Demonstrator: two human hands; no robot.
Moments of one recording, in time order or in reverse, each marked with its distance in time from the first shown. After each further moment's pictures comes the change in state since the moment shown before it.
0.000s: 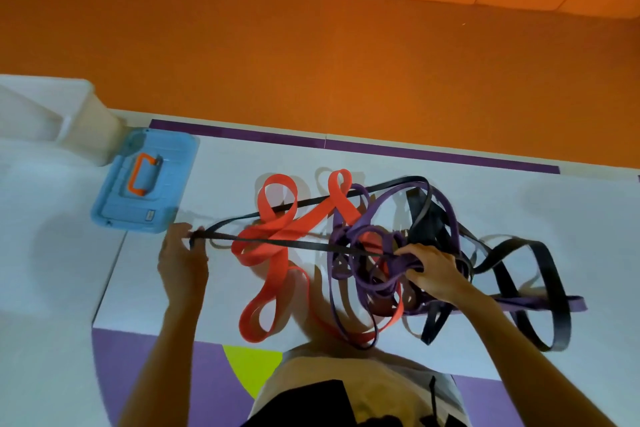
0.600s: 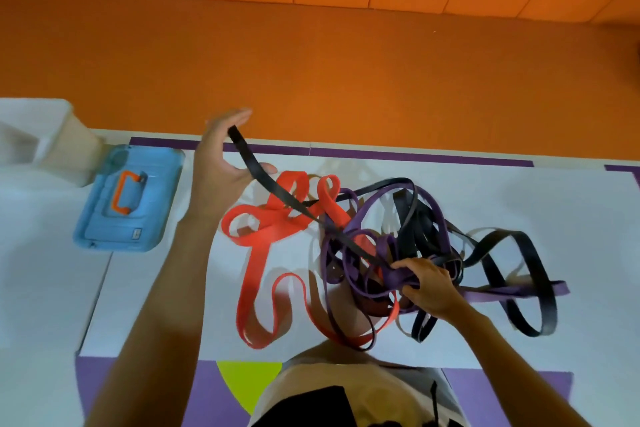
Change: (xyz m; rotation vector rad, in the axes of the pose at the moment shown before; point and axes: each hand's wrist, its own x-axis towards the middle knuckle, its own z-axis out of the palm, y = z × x) left_hand 0.059 0.189 -0.003 -0.383 -0.299 0.710; right_hand -0.031 0.008 0.029 0.019 0.084 0.002
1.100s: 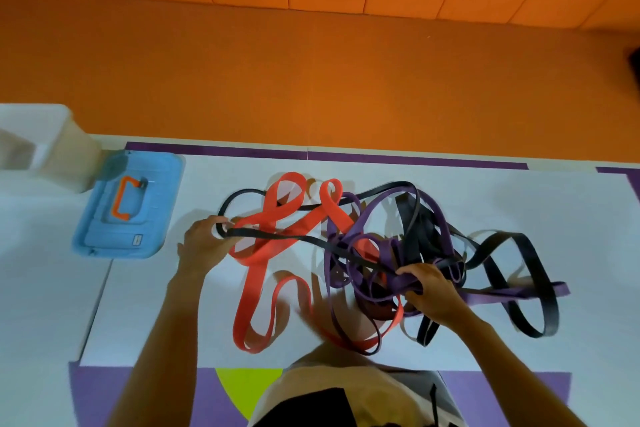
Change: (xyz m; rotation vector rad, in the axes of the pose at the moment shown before) left_hand -0.093 -0.126 -0.008 0.453 -0.331 -0.729; right_hand -0.007 -0.002 0.008 0.017 0.042 0.047
